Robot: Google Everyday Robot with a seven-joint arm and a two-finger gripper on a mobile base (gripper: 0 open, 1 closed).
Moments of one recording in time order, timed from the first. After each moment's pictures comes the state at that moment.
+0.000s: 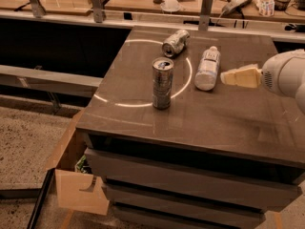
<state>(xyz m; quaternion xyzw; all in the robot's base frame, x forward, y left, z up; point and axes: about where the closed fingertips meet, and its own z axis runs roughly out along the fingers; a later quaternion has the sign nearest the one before) 0.578 -0.275 0.931 -0.13 0.84 -0.08 0.53</state>
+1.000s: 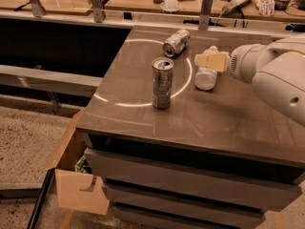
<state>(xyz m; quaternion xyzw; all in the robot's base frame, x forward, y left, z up) 0.624 -0.227 0.918 0.00 0.85 0.01 0.53</state>
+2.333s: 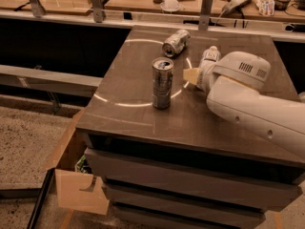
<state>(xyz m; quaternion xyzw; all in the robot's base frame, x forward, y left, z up) 0.654 -0.180 0.849 0.03 0.87 -0.03 0.50</state>
